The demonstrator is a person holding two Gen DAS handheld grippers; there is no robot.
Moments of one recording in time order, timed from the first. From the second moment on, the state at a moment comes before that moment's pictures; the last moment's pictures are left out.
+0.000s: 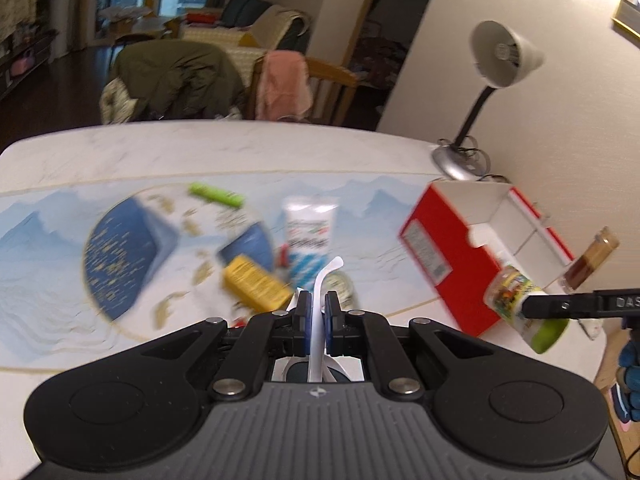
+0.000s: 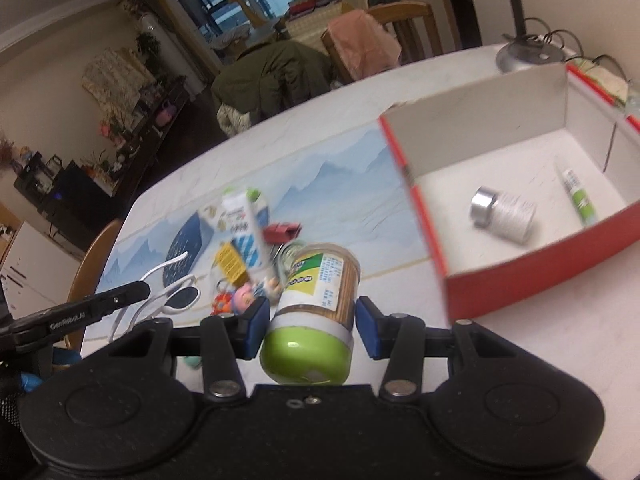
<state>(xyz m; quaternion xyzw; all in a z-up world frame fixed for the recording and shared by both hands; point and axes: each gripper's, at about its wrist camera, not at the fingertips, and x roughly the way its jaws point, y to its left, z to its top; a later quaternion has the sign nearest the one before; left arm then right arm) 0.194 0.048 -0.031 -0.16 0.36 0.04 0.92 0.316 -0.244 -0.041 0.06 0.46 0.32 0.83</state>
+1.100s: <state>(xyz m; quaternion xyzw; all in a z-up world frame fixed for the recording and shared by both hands) 0.433 -0.166 -0.031 -0.06 0.39 -0.08 0.92 0.484 -0.366 -0.067 0.07 0.44 0.22 0.87</state>
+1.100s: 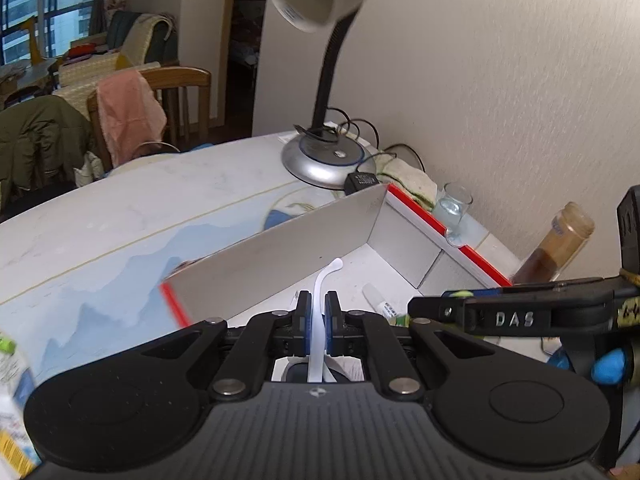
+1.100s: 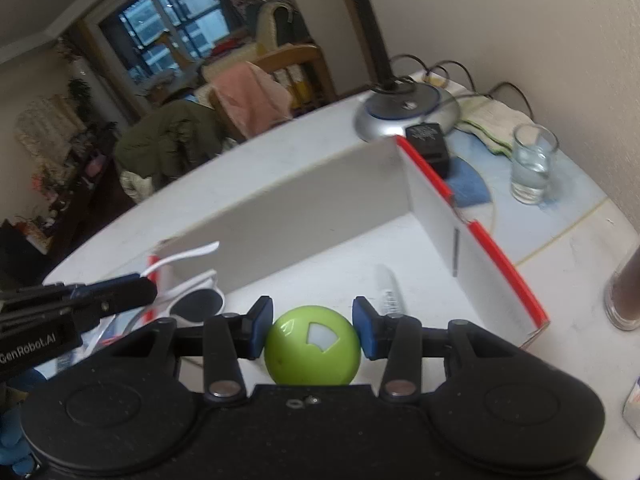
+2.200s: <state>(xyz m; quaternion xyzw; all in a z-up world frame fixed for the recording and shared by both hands) 0.532 -0.201 -0.121 -0.02 0.50 -0.07 0.86 0.488 -0.351 -0.111 -0.01 0.48 0.28 0.83</state>
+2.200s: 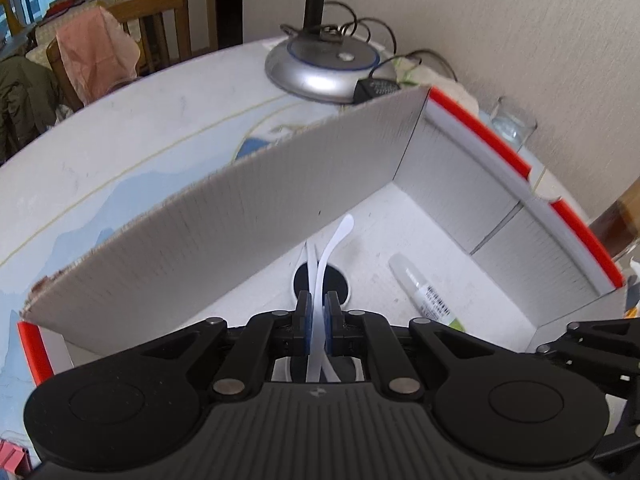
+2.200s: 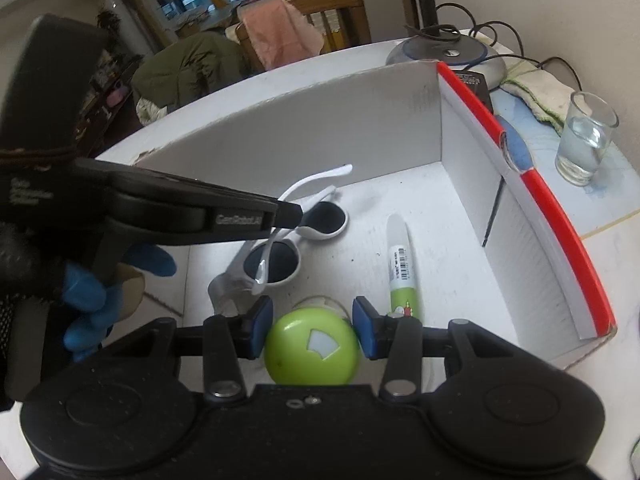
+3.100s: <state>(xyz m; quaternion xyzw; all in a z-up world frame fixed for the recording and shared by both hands) 0.481 -0.186 -0.085 -0.05 0.49 -0.07 0.87 0.470 -0.352 -0.087 -0.02 0.47 0.28 0.84</state>
